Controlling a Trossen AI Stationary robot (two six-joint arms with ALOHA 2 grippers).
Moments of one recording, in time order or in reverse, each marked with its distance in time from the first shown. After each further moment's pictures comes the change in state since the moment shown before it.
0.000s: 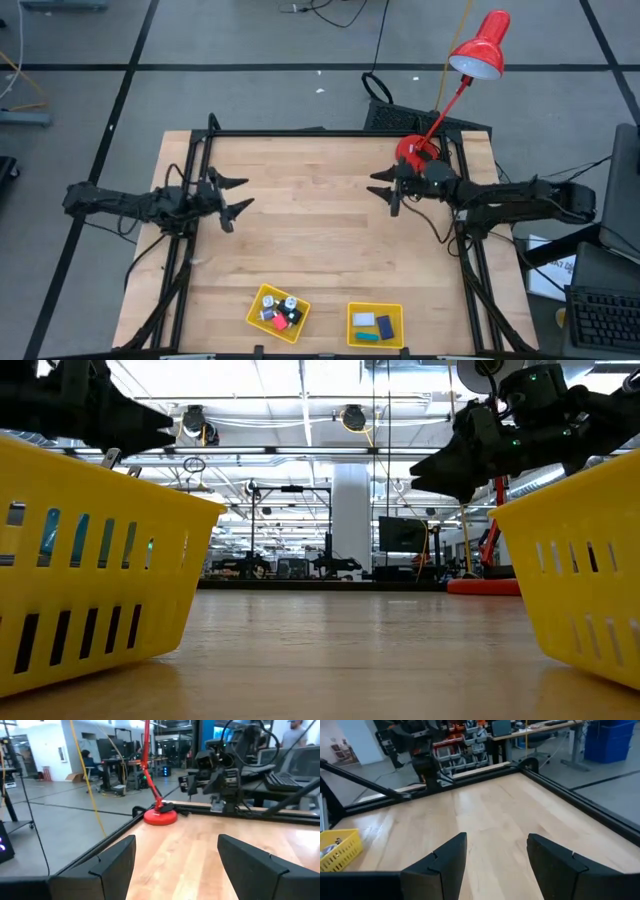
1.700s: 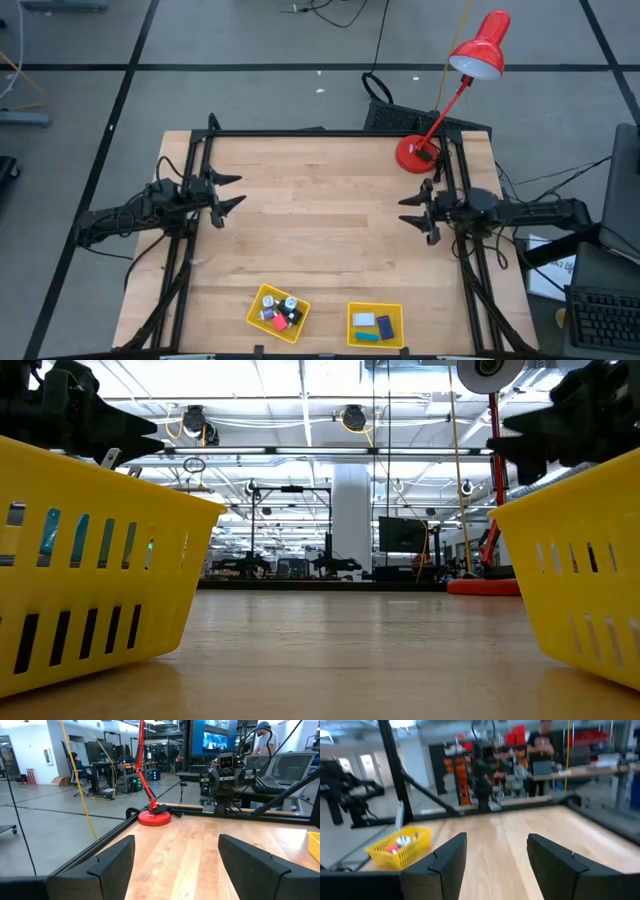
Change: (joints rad) left arm 0.288 -0.284 -0.024 -0.252 0.352 -0.015; right arm 0.360 -0.874 -0.271 -0.368 0.173 -0.038
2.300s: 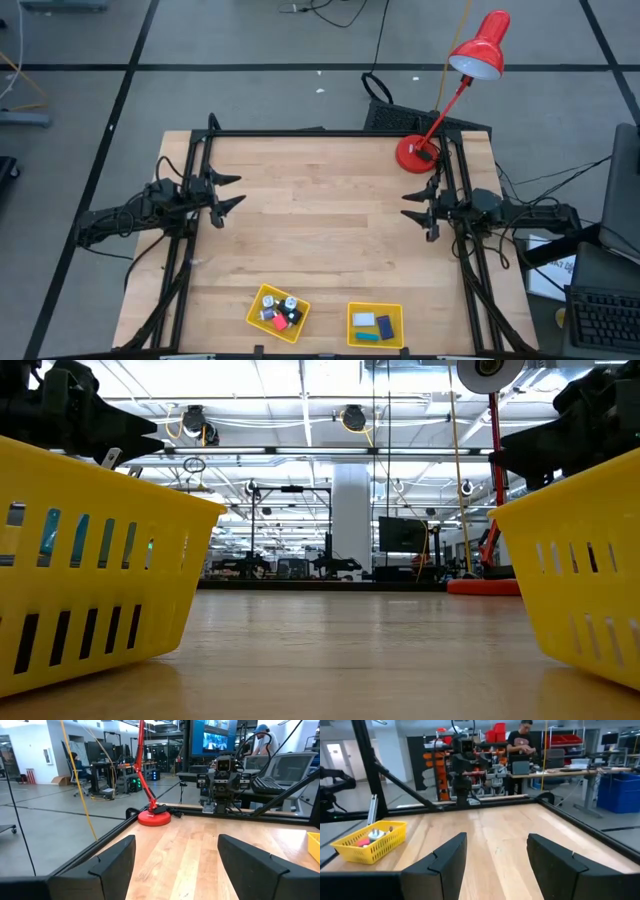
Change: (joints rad) left arm -0.001 0.000 0.000 0.001 0.000 -0.003; right arm -0.001 -0.145 0.000 -0.188 0.106 -0.058
